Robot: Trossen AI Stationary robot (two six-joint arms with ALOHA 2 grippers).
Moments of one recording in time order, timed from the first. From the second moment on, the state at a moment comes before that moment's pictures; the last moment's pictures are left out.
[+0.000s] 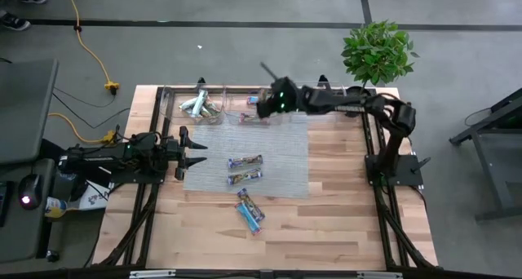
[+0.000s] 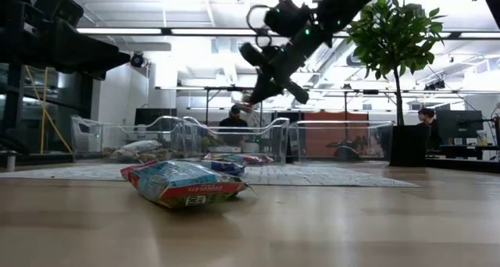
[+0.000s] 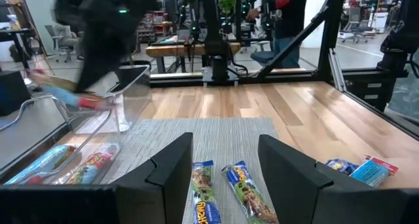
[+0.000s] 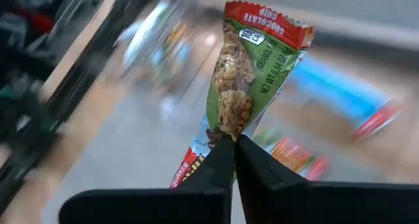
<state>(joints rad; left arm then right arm) 0.05 0.01 0.04 -0.05 0.03 0.07 -0.39 1.82 1.33 -0.18 0.06 0.71</state>
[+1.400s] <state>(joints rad) 0.05 0.01 0.04 -0.05 0.03 0.07 -0.44 1.82 1.33 0.14 -0.35 0.36</state>
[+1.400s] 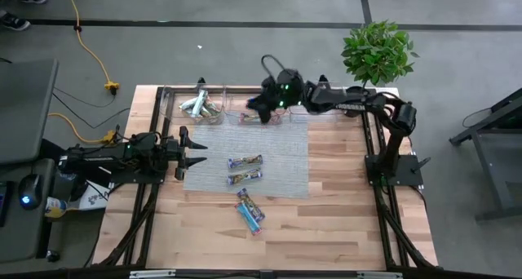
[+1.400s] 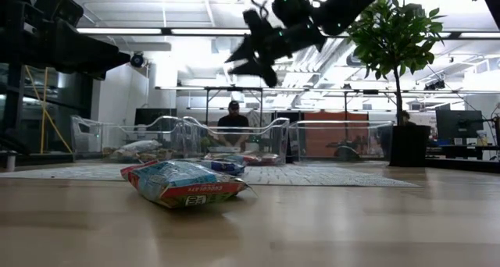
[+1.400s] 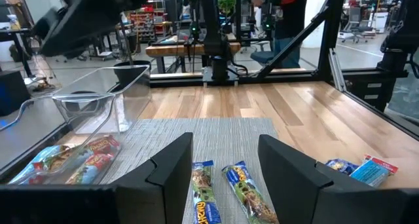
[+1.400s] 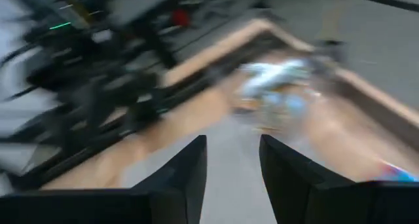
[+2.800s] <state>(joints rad) 0.05 0.01 0.04 -0.05 0.03 0.07 0.30 2.10 1.74 -0.46 -0.13 0.49</state>
